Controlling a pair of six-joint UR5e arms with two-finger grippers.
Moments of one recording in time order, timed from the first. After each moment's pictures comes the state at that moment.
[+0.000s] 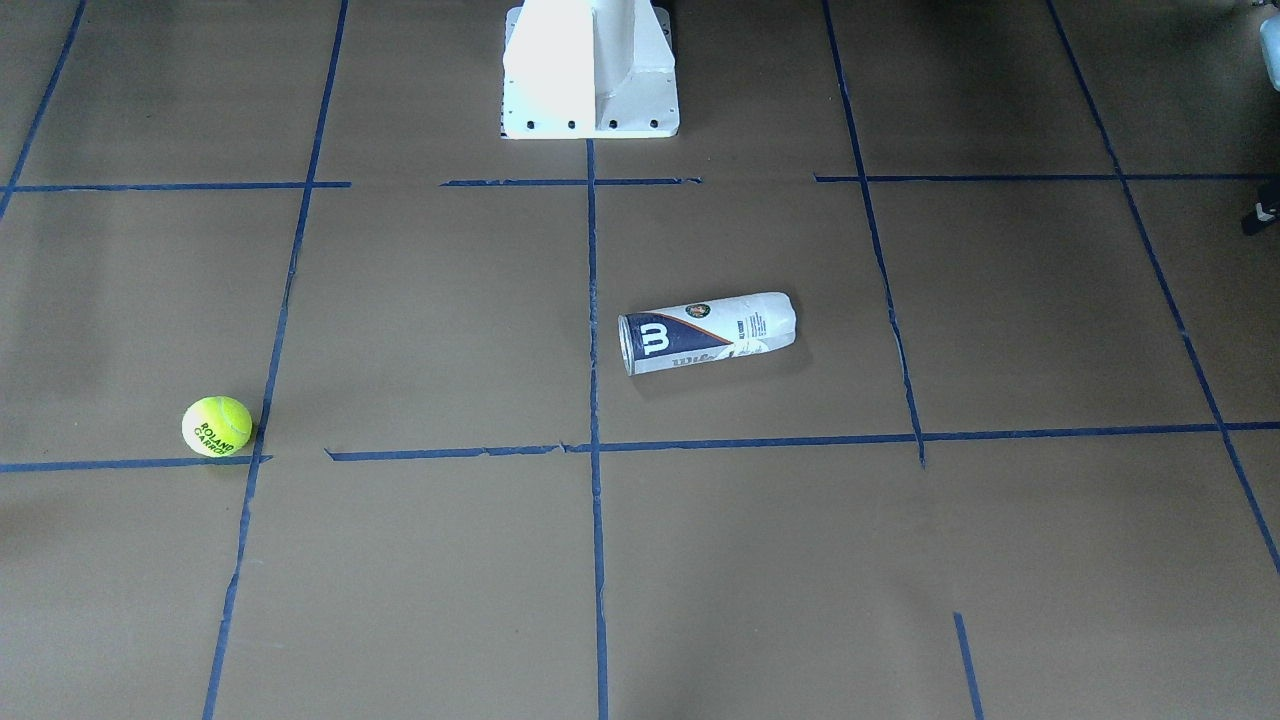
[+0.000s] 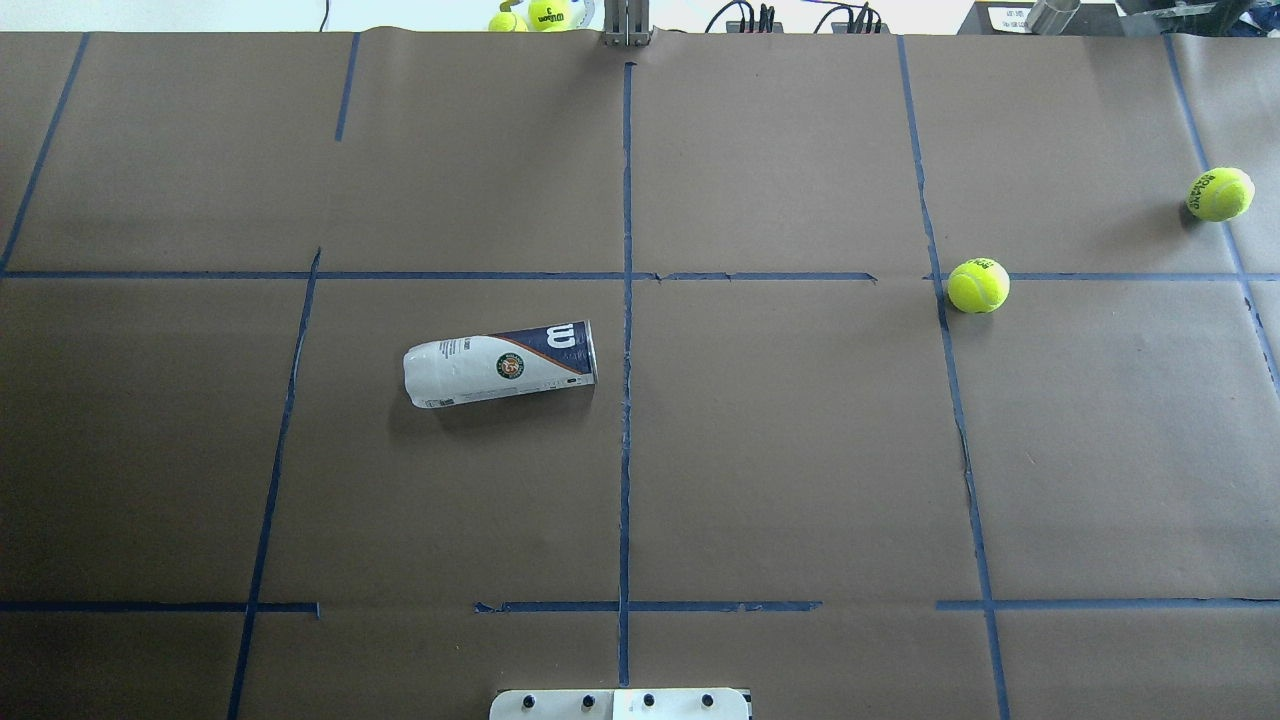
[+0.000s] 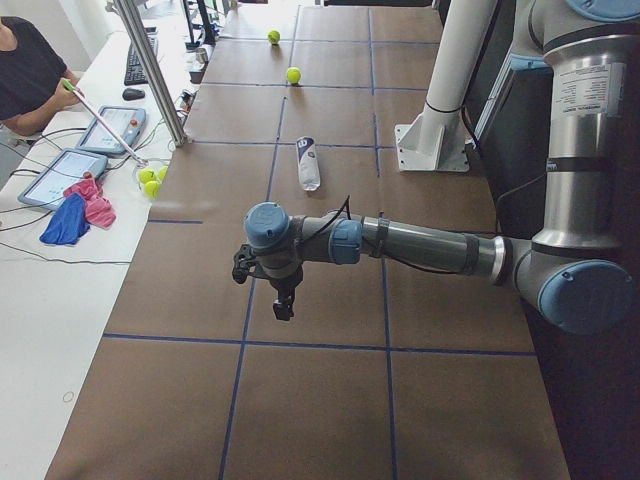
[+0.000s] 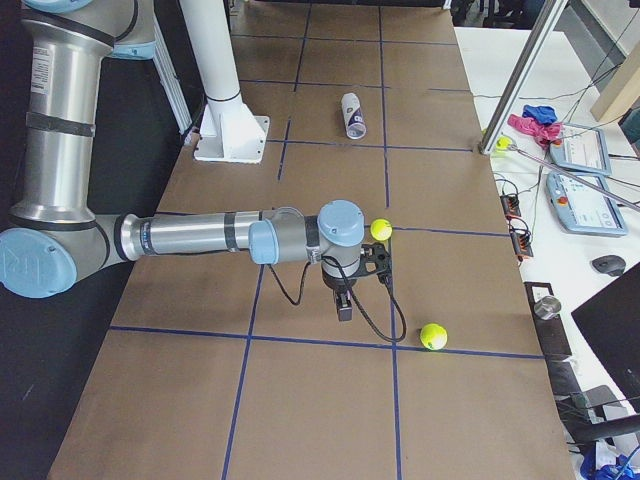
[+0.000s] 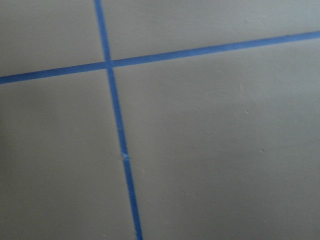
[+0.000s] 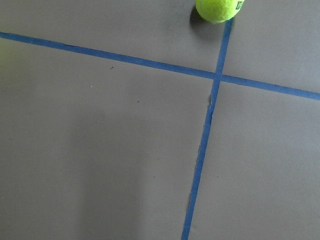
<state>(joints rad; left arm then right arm) -1.49 -1.54 -1.73 -1.45 -2.42 0.06 1.49 -1.74 1.84 -1.53 2.34 -0.04</state>
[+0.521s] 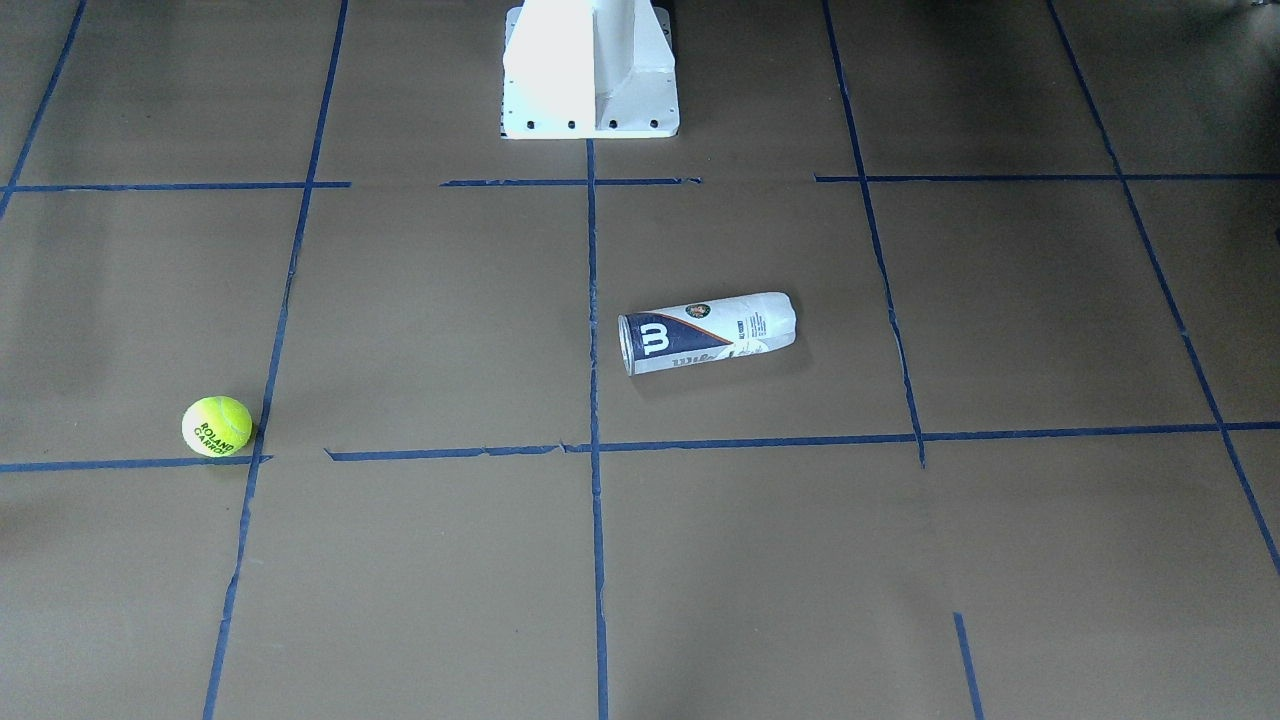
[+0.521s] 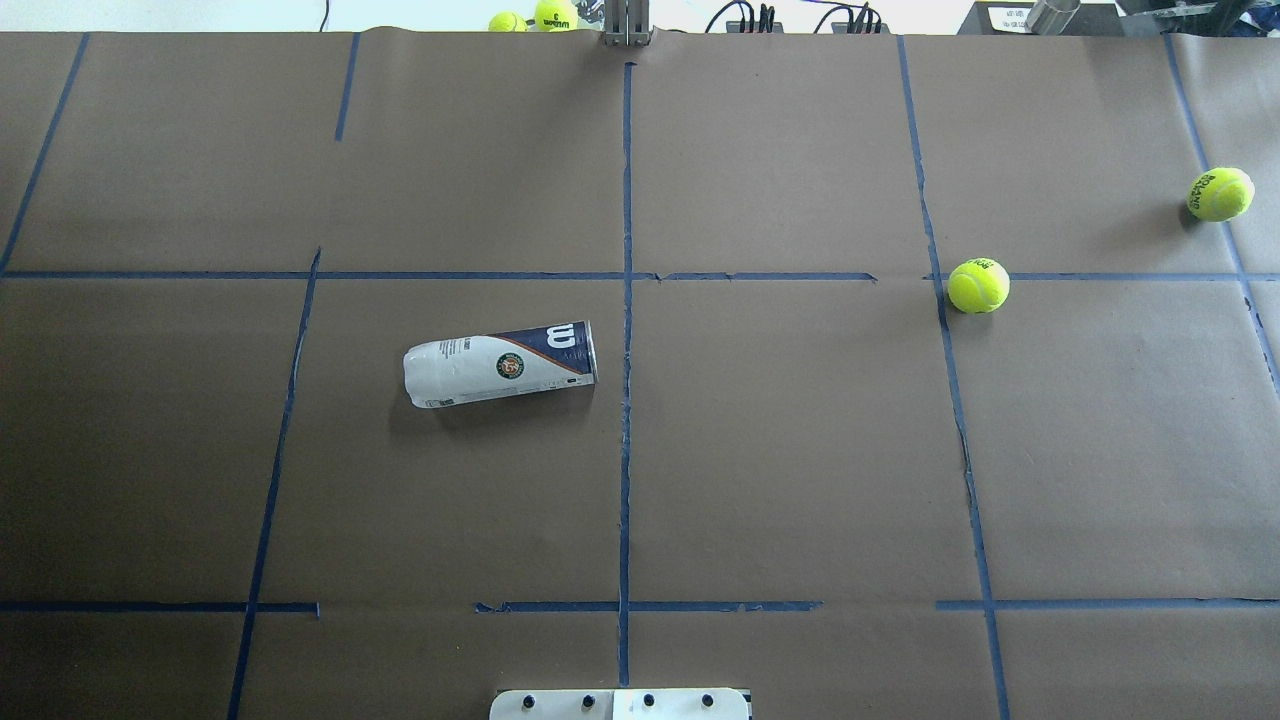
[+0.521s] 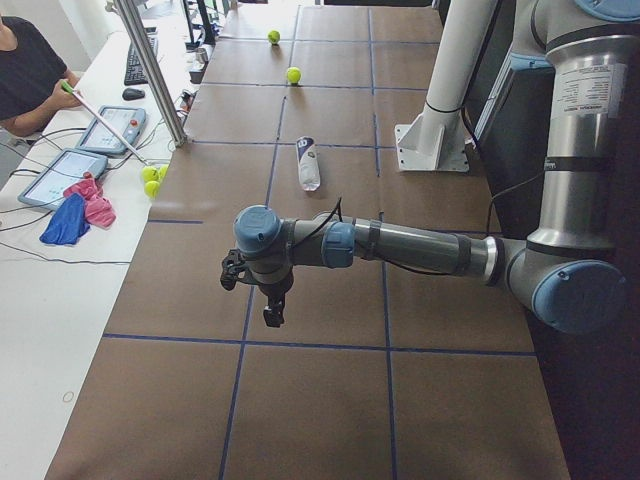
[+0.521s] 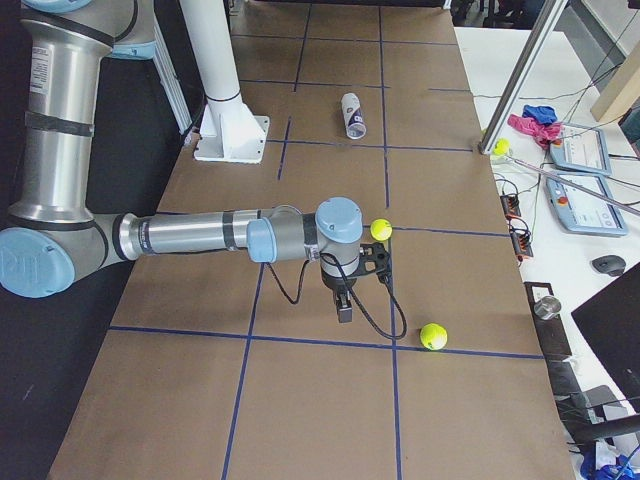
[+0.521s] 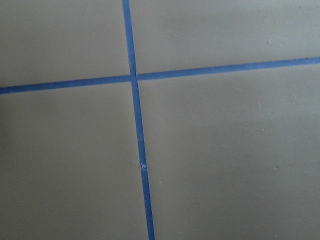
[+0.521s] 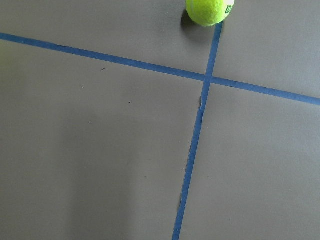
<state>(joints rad) -1.51 -1.56 -1.72 -1.45 -2.39 0.05 1.49 -1.75 1.85 -1.53 2.31 -0.04</state>
